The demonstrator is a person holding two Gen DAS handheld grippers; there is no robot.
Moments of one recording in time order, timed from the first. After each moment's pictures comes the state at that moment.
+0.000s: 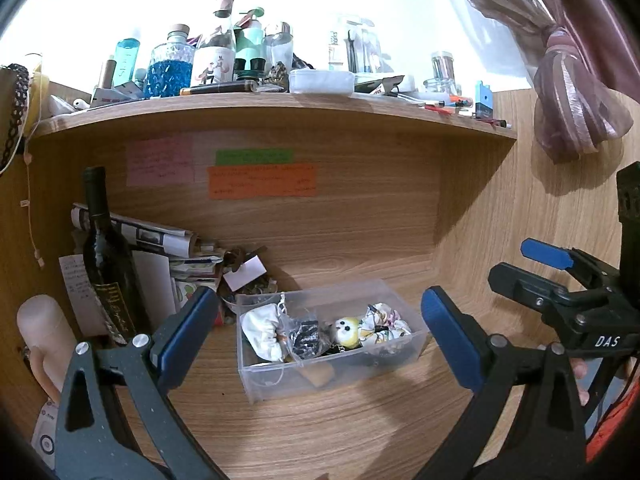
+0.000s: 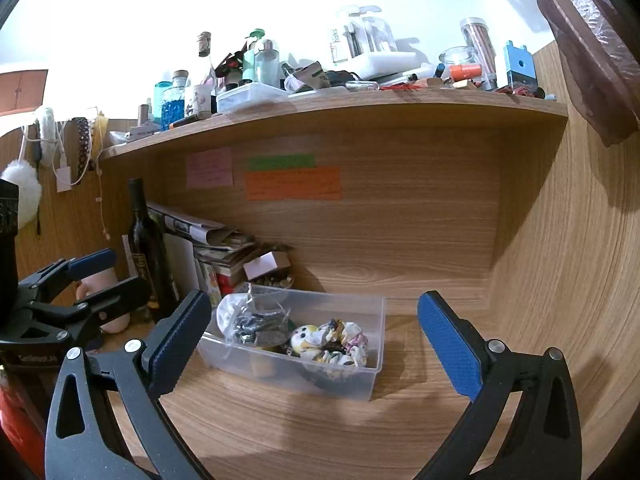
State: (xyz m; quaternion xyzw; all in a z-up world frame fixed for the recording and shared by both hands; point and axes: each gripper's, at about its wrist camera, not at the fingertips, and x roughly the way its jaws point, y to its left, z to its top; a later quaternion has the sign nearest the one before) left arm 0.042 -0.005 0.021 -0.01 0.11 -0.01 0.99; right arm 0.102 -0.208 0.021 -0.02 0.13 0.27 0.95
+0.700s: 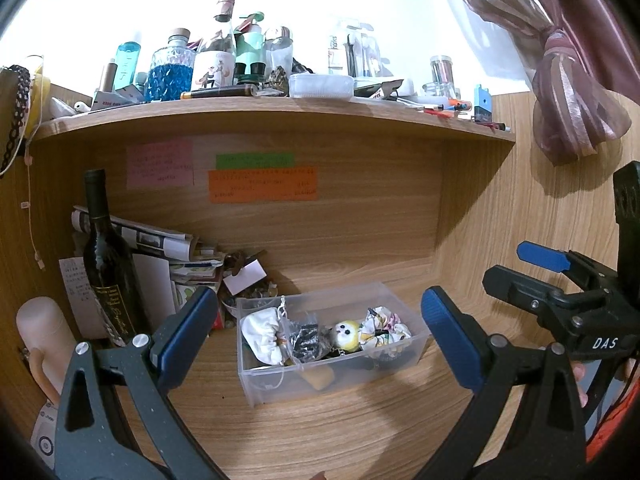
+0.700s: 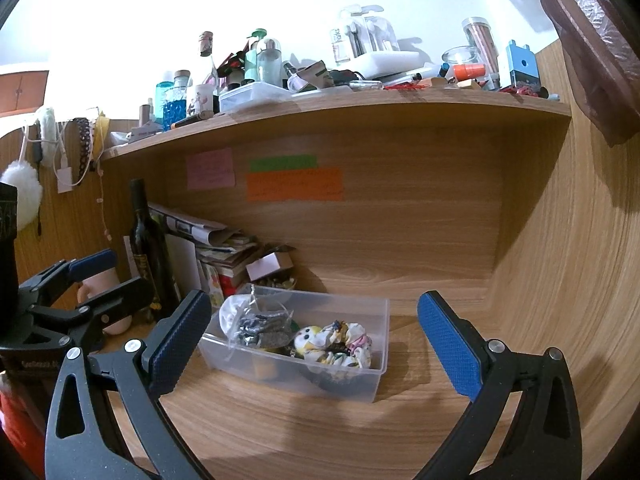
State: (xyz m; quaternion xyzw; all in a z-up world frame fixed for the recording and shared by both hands) left arm 0.042 -0.007 0.022 -0.01 0.11 -0.01 0.99; right arm 0.103 -0.204 0.020 -0.01 0.13 0.27 0.95
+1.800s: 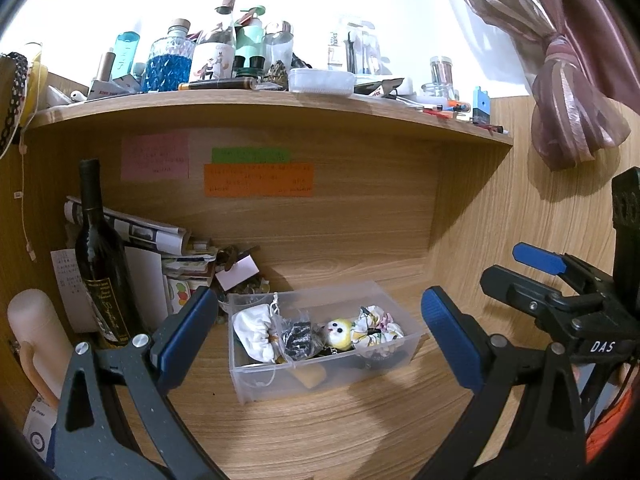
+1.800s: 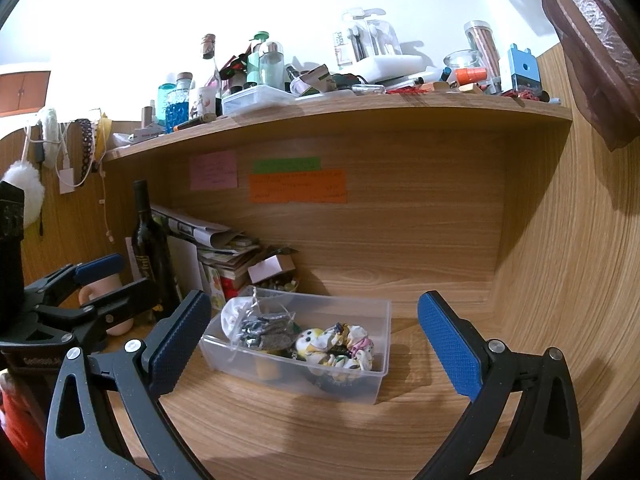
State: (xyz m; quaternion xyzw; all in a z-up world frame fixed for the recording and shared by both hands) left arm 0.046 -0.006 0.020 -0.02 0.11 -0.02 0.99; right arm 0.103 -0.204 0.020 -0.01 0.13 0.28 0.95
